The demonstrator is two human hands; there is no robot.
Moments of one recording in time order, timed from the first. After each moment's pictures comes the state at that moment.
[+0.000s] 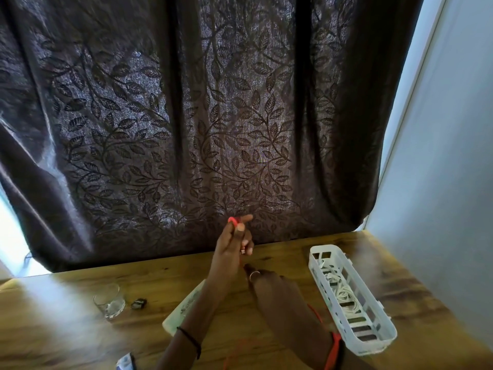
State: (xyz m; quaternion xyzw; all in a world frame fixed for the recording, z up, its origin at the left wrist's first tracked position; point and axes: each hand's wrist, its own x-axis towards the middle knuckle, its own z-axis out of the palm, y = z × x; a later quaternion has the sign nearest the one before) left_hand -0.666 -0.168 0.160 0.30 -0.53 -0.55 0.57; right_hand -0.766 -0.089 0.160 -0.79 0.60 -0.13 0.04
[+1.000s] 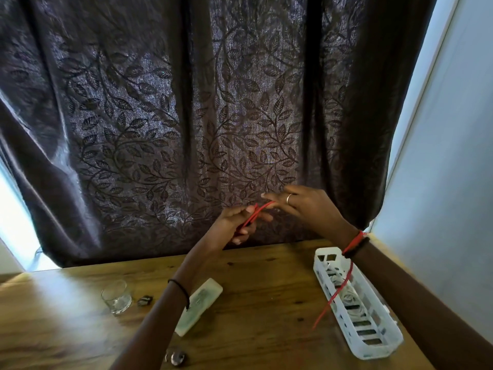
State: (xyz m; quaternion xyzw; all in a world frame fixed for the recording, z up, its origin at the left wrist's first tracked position) left_hand -0.640 -0.200 0.206 0.29 -0.68 -0.57 0.37; right_hand -0.853 -0.198 0.232 -0.84 0.40 -0.28 -0.22
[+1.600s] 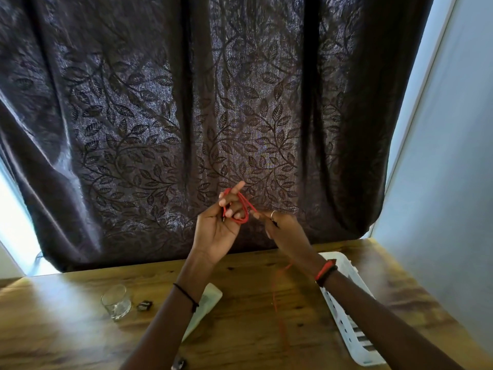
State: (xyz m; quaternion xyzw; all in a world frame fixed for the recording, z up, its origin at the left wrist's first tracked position) left_hand -0.641 -0.211 0.208 0.02 -0.30 -0.79 0.53; right_hand -0.804 -0.196 0.190 -0.71 0.56 -0.39 0.13
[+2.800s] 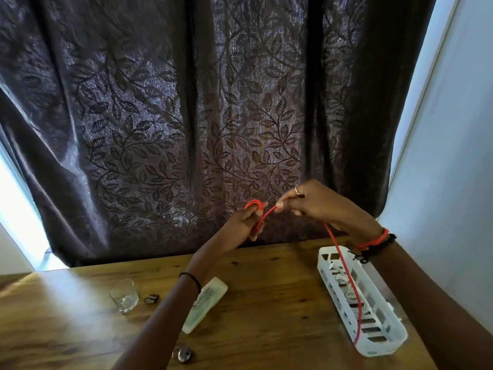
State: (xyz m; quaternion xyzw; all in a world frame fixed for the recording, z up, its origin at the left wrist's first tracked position) left_hand -0.653 -0.206 0.200 0.39 -0.73 -0.47 0.32; right_hand -0.829 -0.157 0.279 -0.71 0.56 -0.30 0.30
